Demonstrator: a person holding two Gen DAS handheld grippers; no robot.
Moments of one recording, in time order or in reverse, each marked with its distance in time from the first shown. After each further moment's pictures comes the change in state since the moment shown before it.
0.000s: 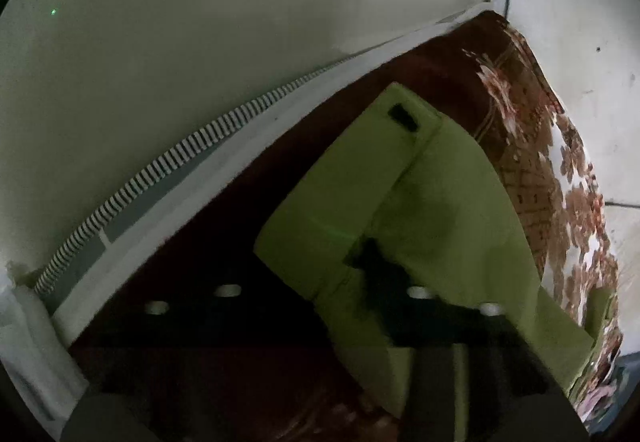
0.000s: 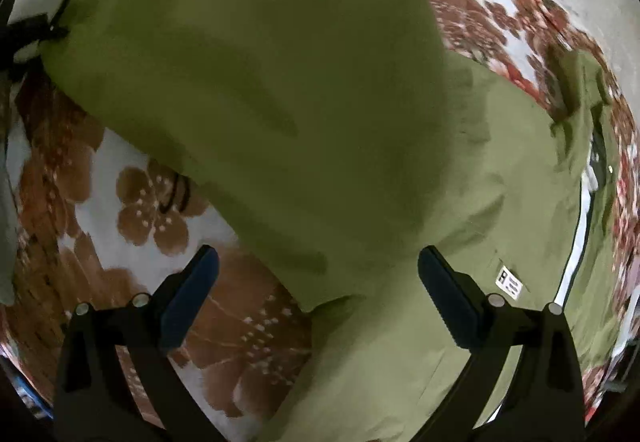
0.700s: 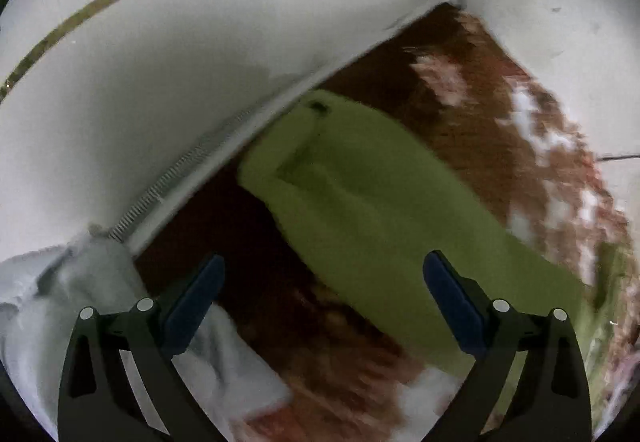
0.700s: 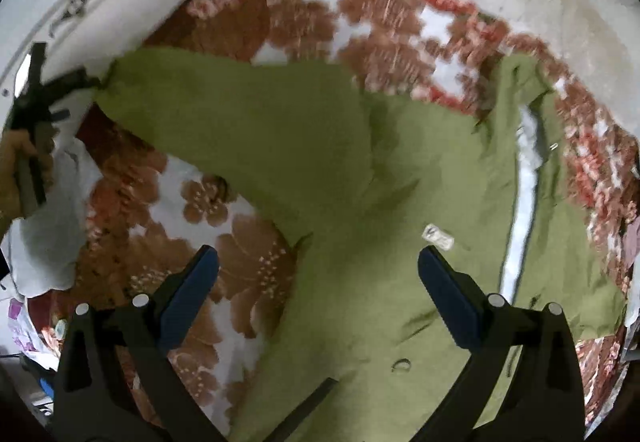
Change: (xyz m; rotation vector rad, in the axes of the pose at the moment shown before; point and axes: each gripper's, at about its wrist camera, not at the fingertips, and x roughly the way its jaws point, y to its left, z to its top) left arm -0.079 -0.053 -0.047 0.128 -0.045 0.160; right arm -0.127 -0.043 -0.047 0.115 -0.101 0.053
